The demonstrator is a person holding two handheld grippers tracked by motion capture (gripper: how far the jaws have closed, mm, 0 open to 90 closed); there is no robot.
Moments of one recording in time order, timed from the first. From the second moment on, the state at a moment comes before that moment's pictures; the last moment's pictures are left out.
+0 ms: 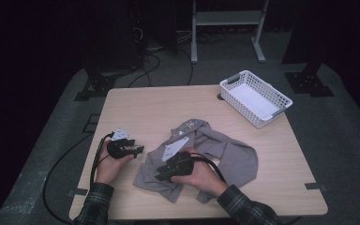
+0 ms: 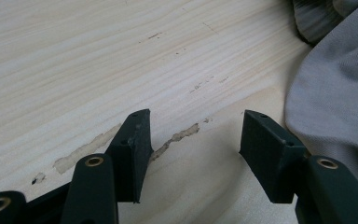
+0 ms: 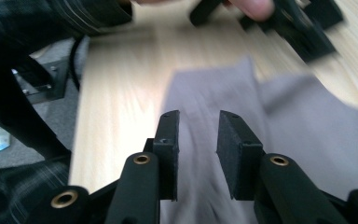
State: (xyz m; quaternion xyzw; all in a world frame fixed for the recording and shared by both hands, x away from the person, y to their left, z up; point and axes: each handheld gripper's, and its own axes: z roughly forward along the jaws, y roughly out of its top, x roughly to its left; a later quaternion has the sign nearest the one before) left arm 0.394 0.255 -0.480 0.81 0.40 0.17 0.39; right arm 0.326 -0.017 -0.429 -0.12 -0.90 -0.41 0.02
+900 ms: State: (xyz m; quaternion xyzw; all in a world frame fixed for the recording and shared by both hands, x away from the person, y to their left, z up) left arm 0.394 0.252 -0.480 0.82 0.39 0.18 0.38; right arm 0.318 -0.070 -0.442 -0.14 -0.90 -0.42 0.06
